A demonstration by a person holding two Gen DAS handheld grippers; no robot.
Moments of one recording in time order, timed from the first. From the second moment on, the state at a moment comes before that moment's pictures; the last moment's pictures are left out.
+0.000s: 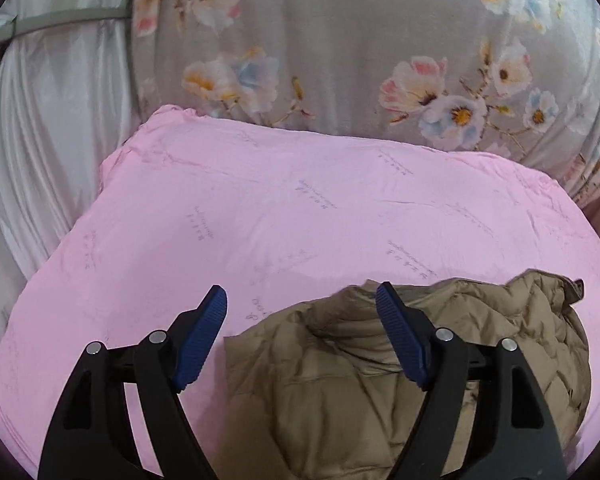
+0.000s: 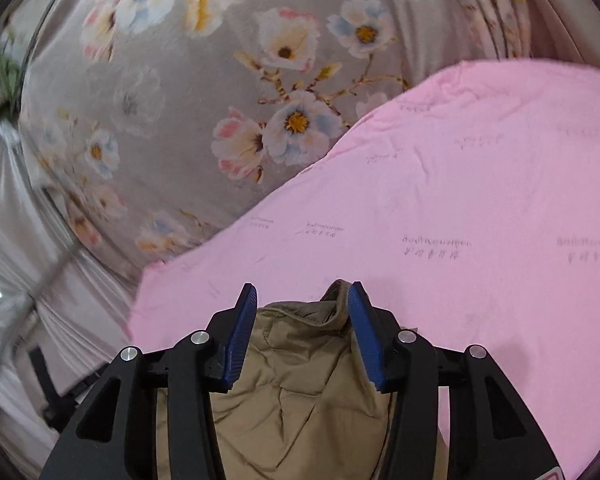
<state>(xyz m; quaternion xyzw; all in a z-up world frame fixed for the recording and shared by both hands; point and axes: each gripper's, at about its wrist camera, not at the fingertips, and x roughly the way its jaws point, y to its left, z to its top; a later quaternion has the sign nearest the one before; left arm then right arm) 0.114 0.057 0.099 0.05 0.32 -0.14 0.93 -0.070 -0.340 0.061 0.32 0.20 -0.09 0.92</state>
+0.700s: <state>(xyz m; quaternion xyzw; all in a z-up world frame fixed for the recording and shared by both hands) 0.174 -0.051 -0.007 0.13 0.42 -0.15 0.89 0.119 -0.225 -0.008 0.06 0.43 -0.06 0.90</state>
